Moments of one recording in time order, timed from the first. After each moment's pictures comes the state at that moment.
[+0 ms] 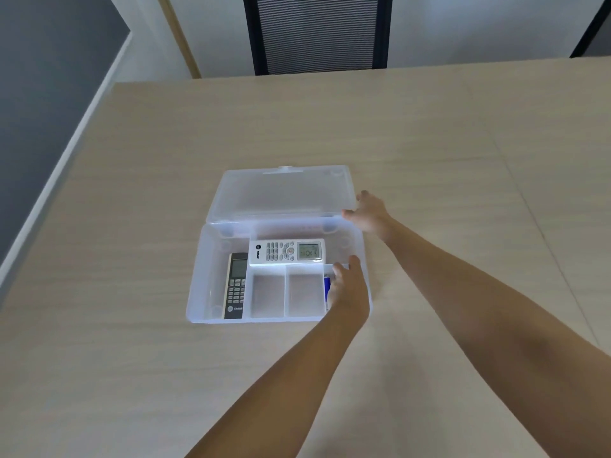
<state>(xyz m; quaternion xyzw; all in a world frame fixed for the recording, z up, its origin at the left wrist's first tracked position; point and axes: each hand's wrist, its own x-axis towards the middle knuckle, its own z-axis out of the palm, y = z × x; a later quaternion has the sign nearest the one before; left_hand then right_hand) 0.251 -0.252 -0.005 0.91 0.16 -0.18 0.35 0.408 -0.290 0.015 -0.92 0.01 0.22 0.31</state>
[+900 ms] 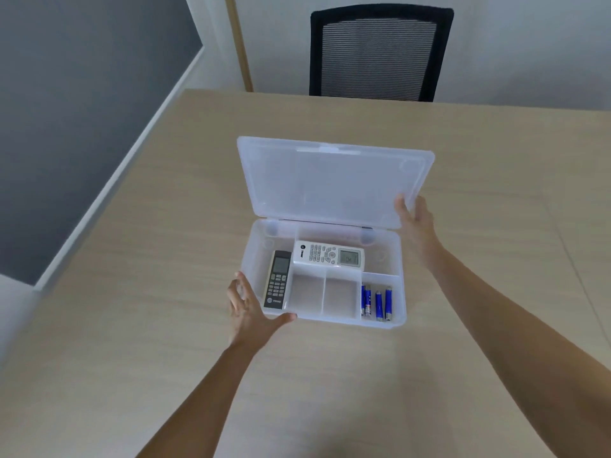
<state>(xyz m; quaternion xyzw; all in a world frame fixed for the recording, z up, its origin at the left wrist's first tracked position) 0.127 -0.054 -0.032 0.90 0.29 -0.03 0.32 0.372 -0.290 0.044 -0.82 0.03 0.12 0.55</state>
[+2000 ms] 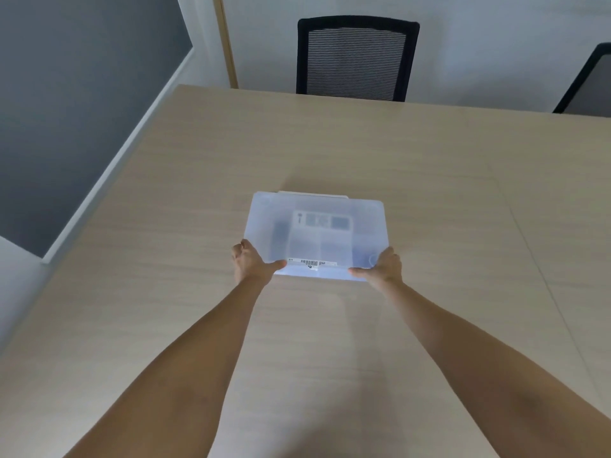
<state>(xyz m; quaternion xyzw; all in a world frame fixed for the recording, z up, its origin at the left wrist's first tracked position) 0.133 -0.044 -0.006 0.85 0.37 -0.03 0.36 0.203 -0.292 0.019 -0.90 0.13 0.19 0.37</state>
